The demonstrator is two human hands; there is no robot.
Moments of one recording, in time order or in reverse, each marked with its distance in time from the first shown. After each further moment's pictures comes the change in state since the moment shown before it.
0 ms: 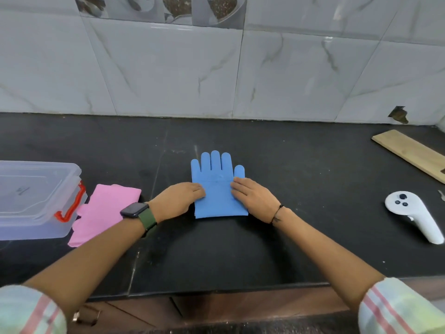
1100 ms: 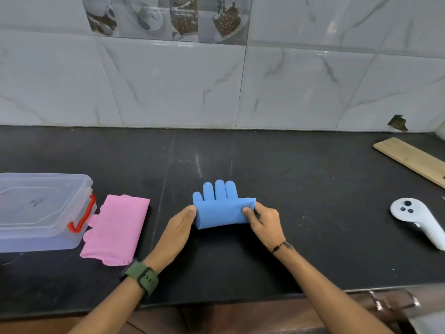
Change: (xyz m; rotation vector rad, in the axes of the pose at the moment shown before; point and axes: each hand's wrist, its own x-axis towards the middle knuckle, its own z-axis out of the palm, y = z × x) left_hand -0.056 0.052 0.009 -1.265 0.328 -0.562; right_hand -0.015 -0.057 -0.007 0.799 0.246 0.825
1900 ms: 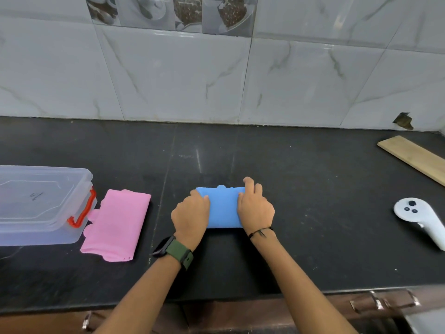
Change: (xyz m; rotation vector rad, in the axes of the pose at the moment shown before) left_hand 0.039 0.026 0.034 0.825 0.436 -0.122; right_hand 0.028 -0.034 0.032 -0.659 0.087 0.216
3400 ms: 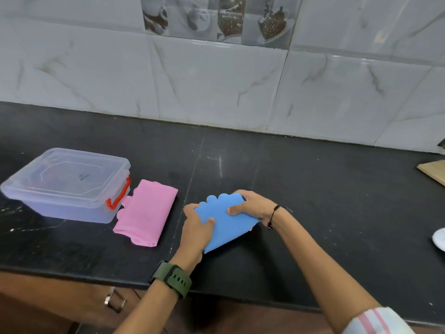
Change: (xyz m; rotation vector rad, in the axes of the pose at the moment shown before) left_hand -0.049 -0.036 -0.029 -0.971 -0.189 -0.347; right_hand 0.031 -0.026 -0.018 0.772 -1.023 -0.108
